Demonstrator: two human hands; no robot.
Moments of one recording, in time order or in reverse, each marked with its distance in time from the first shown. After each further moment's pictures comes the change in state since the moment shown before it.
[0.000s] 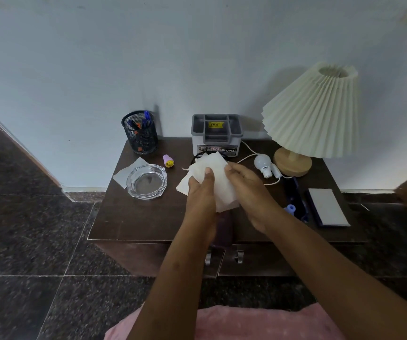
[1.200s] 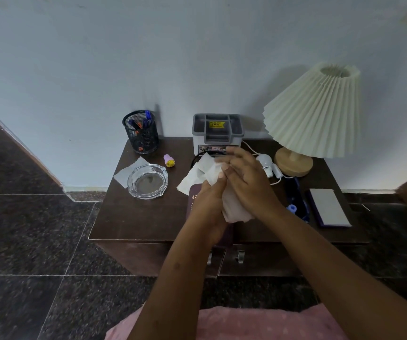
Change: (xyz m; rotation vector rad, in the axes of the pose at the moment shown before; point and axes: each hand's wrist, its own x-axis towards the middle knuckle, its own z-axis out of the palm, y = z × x) left_hand -0.012 0.003 0.007 0.124 -0.100 -0.123; right_hand 0.008 -0.002 -0.007 -0.546 0.078 -0.493
